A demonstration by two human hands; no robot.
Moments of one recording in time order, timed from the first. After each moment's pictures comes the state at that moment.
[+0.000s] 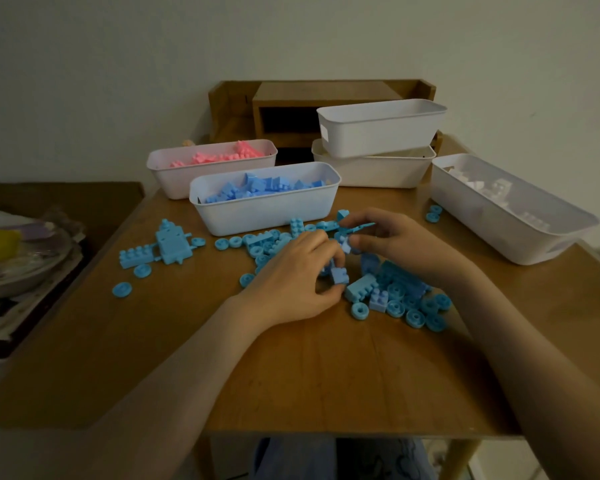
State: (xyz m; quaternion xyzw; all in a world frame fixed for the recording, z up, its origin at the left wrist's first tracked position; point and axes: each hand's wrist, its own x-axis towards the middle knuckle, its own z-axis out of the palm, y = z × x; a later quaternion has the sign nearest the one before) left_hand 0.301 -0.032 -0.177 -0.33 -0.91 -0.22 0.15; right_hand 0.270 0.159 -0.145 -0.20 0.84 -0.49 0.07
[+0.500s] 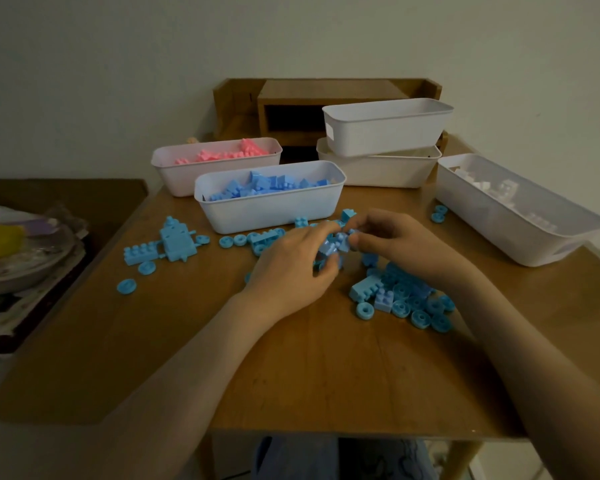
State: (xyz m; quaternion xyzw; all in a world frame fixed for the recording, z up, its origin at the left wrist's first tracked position) left_hand 0.304 -0.034 -0.172 -0.21 -0.93 -0.26 0.17; right_hand 0.275 0.152 -0.145 -0.22 0.84 -0.49 0.05
